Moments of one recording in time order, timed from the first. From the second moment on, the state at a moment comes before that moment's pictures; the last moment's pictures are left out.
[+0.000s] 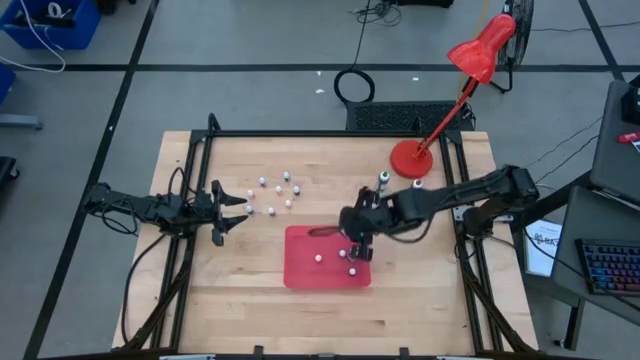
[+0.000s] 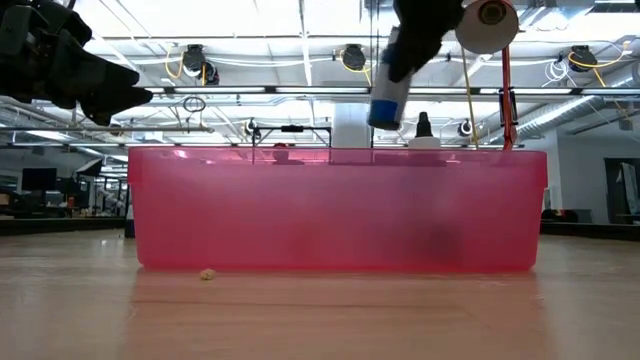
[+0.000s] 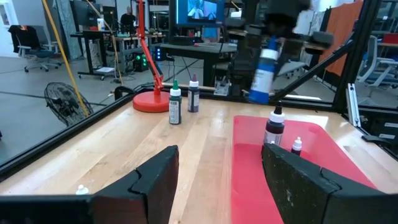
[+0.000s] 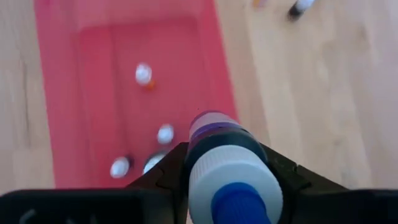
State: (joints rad) left arm -0.26 0.03 0.05 -0.05 -0.39 -0.07; right arm 0.21 1.66 1.46 -0.94 0.24 0.32
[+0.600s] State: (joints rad) left arm -0.26 0.03 0.05 -0.05 -0.39 -0.07; right arm 0.22 1.91 1.54 -1.12 0.18 0.32
